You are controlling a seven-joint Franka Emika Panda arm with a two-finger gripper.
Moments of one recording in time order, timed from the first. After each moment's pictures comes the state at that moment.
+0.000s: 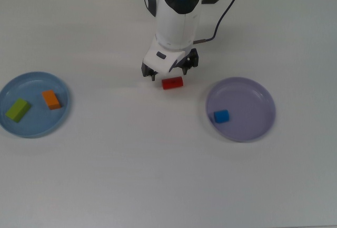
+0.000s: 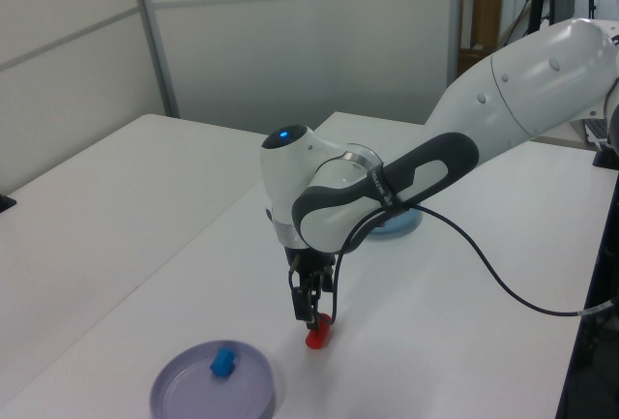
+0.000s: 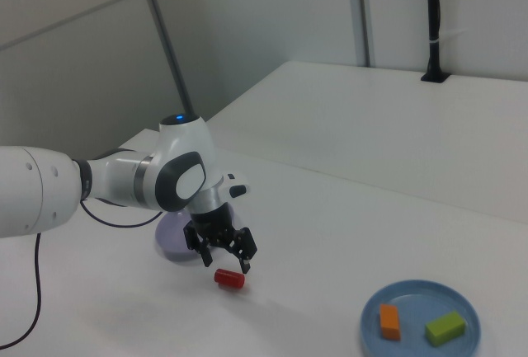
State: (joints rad) arm 0.16 0.29 0.02 -1.89 -0.06 2.12 -0.04
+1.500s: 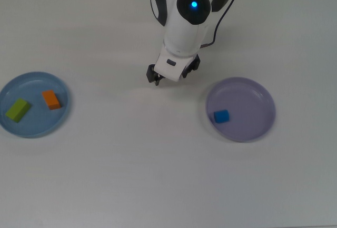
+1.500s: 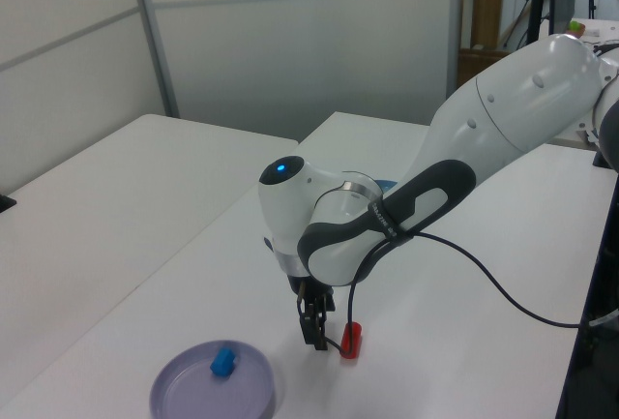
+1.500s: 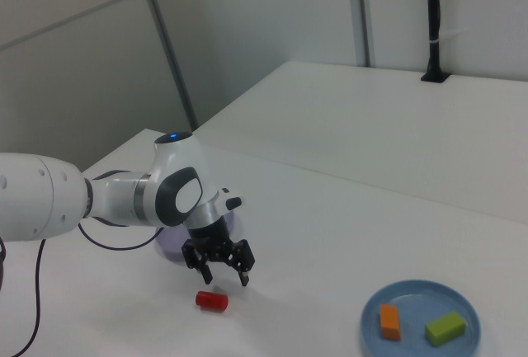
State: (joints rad) arm 0.18 0.33 0.03 -1.94 -0.14 2.18 -0.06
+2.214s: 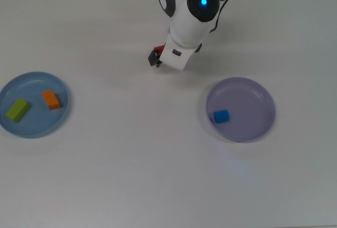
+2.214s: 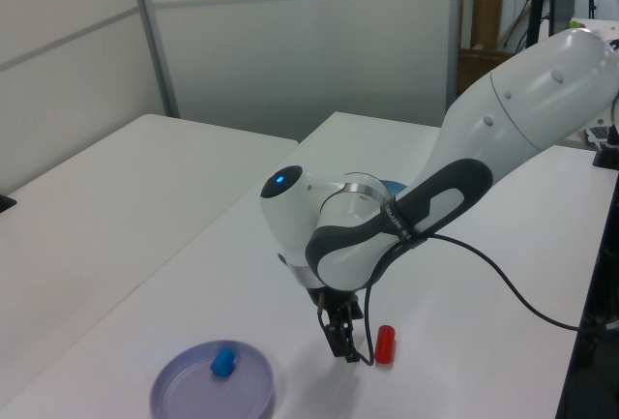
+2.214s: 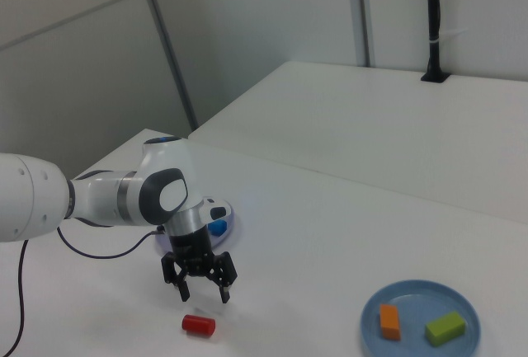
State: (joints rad) arm 0.20 0.27 0.04 -1.99 -0.14 2.02 -0.07
